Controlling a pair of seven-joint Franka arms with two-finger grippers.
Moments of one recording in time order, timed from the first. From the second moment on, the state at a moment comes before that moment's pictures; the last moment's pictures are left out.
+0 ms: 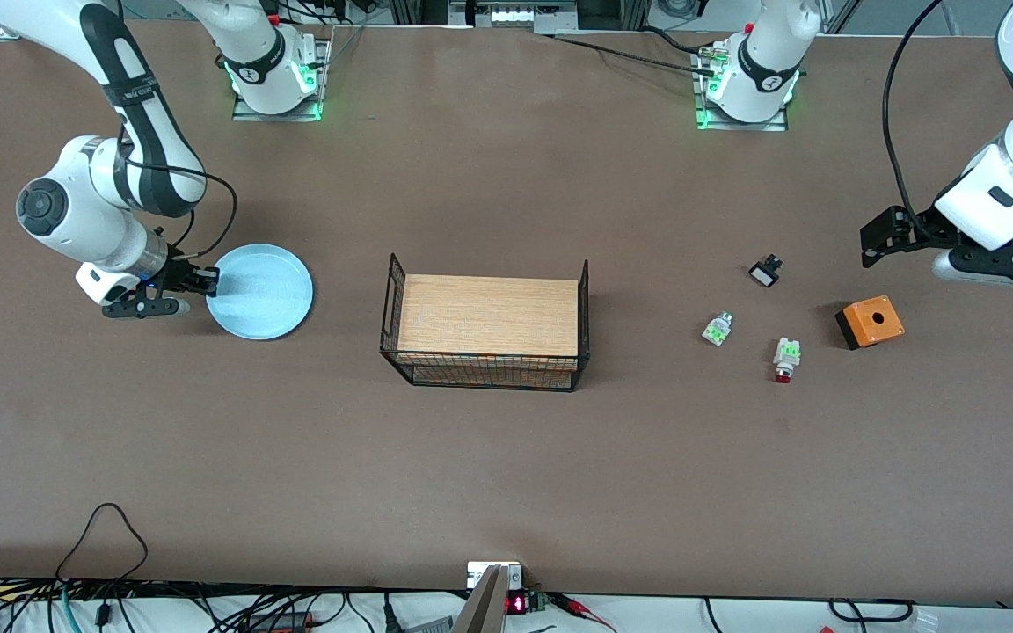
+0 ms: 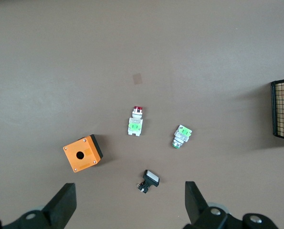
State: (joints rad) left arm -0.09 0.03 0.03 -1.71 0.03 1.78 0.05; right arm -0.04 0.25 -0.02 -2.31 0.08 2.50 -0.19
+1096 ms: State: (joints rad) left arm -0.09 0.08 0.03 -1.64 0.03 1.78 0.06; right arm 0.04 0.17 0.01 -1.88 0.08 1.94 0.07
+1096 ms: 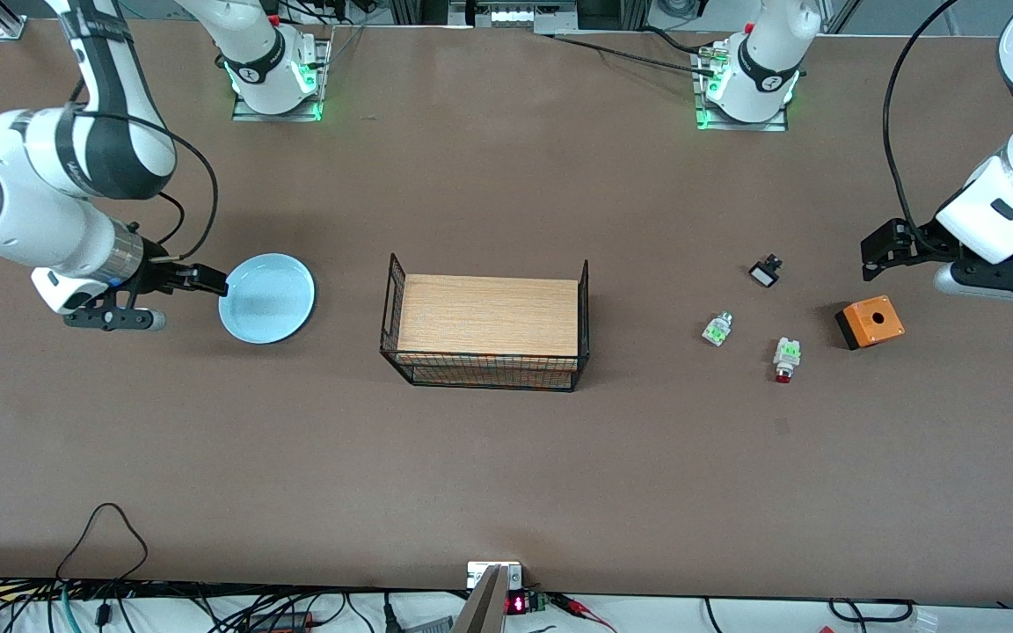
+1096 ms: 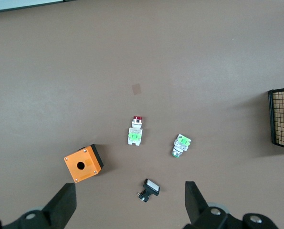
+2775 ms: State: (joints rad) left arm -0.09 0.08 0.01 -1.62 0.03 1.75 0.06; right arm 0.03 0.01 -0.12 -1.67 -0.02 1.63 0.00
